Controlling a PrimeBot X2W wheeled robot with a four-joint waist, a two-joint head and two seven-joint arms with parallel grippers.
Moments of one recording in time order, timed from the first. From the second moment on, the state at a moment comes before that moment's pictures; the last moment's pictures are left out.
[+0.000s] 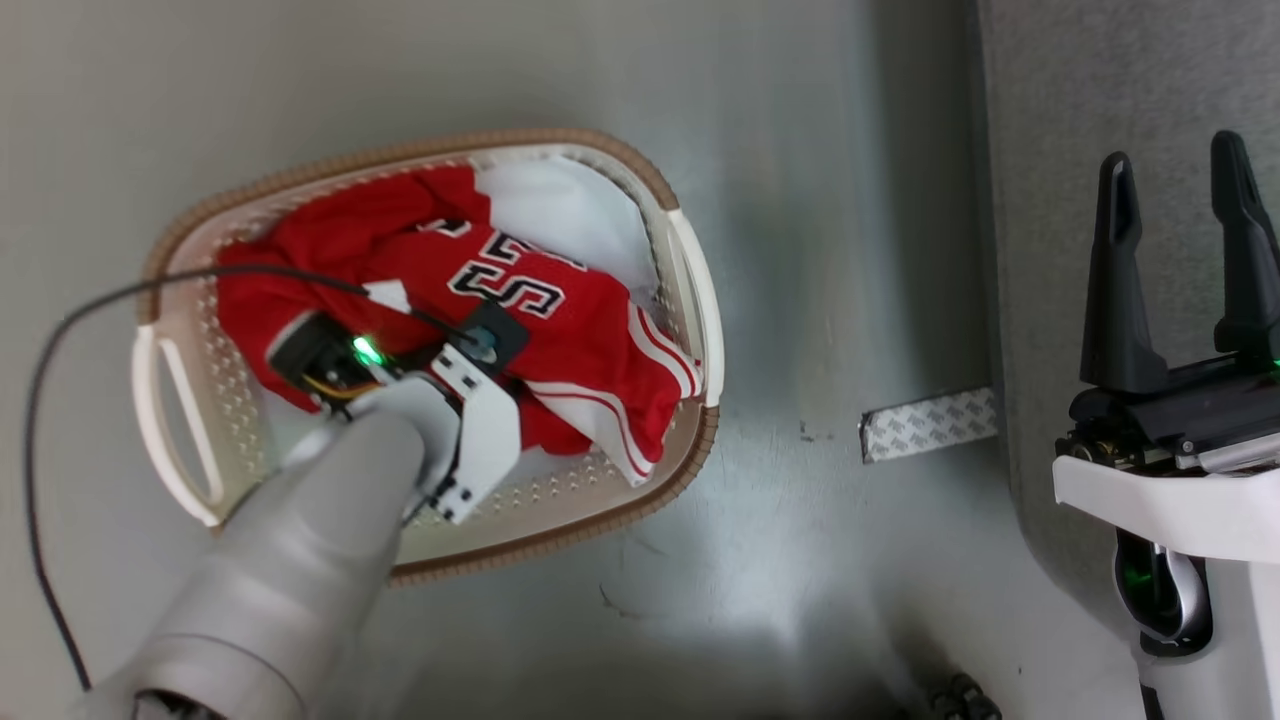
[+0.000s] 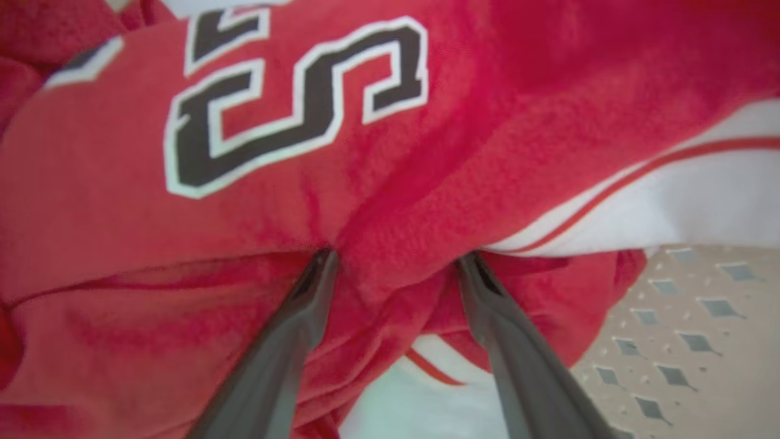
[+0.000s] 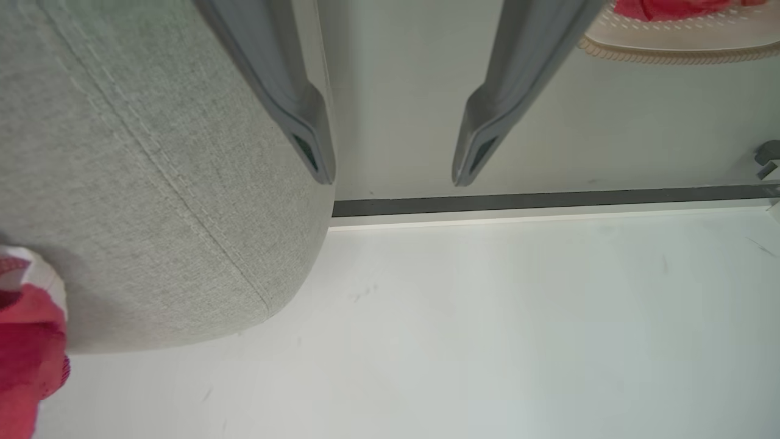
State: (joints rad) left arm -1.00 0.16 -0.80 1.12 -0.10 -0.13 0.05; right arm -0.43 -0.05 0.07 -0.11 0.26 0.13 -0.26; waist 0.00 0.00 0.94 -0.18
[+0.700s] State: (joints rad) left arm -0.93 0.07 -0.72 1.21 -0.26 -0.12 -0.21; right arm -0.36 -0.05 0.02 -0.01 0.28 0.13 -0.26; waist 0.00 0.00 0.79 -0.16
